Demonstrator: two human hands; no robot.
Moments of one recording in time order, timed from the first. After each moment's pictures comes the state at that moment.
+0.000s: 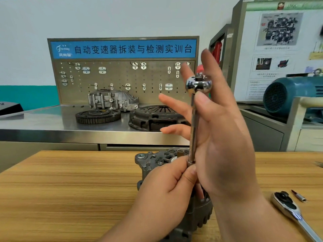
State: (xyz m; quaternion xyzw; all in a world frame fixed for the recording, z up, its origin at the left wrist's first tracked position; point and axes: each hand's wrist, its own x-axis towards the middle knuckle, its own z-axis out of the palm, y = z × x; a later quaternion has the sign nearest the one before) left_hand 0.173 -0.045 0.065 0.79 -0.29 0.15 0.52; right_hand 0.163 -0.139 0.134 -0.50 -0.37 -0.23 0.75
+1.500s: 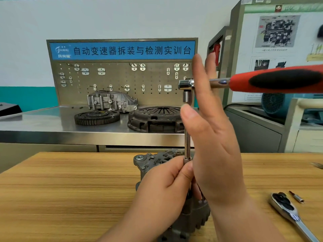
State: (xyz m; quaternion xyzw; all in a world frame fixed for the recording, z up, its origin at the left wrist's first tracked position) left_hand 0.174 -0.046 0.071 0.79 -0.26 0.13 0.55; right_hand 0.171 -0.136 0.126 -0.62 -0.39 -0.38 0.57
